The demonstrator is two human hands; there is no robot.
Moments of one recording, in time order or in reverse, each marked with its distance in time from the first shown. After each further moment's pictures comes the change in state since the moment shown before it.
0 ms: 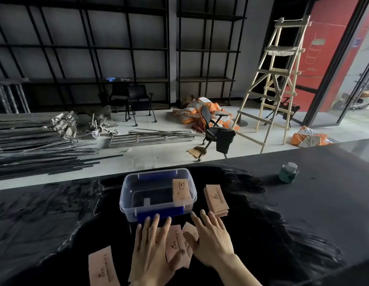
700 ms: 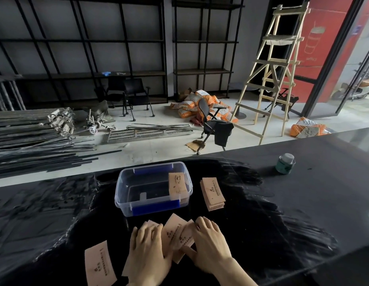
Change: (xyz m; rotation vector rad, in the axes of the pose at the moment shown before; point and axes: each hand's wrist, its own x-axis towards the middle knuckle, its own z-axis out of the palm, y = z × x) left_hand -0.002 0.000 0.016 -0.066 -0.080 -0.100; right_hand -0.019 0.008 0.015 -0.074 0.077 -0.175
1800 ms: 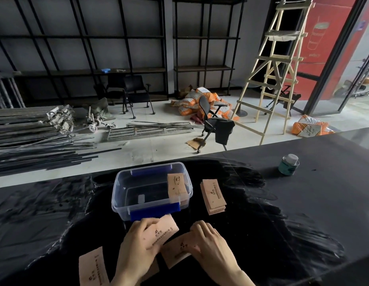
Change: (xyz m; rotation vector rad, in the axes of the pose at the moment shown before) left_hand 0.021 -0.021 -0.022 -0.643 0.103 -0.047; right_hand -0.001 0.015 -0.009 0.217 0.082 -0.099
